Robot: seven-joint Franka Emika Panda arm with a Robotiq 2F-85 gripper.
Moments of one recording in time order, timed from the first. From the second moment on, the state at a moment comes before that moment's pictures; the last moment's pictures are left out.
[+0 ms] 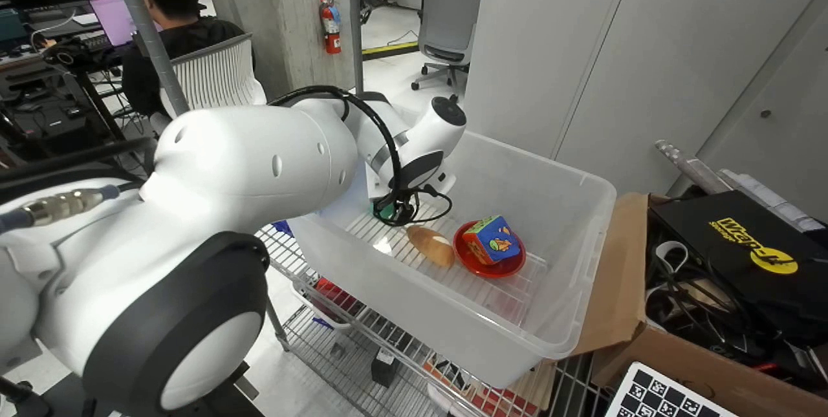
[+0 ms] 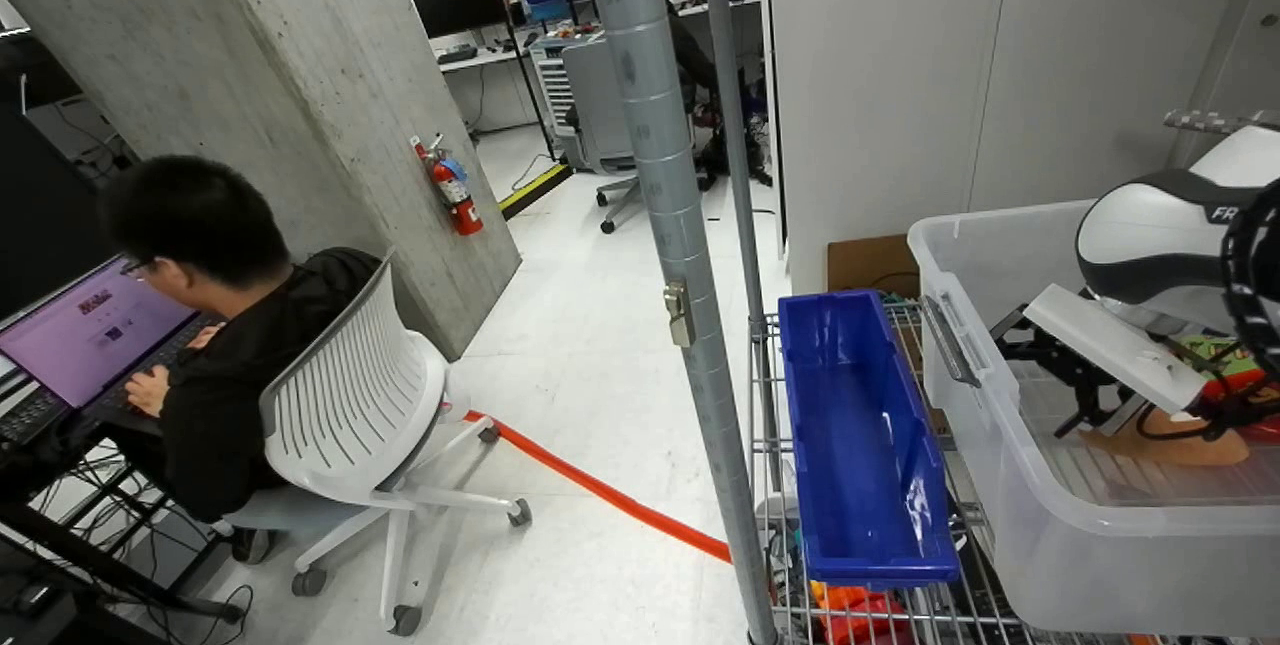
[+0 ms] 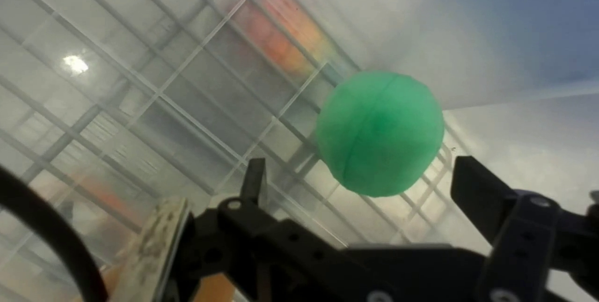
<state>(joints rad) 0.02 1.28 0.10 -0.81 0.34 2.14 0.59</state>
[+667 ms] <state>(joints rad) 0.04 1.38 0.10 -0.69 0.34 2.14 0.60</state>
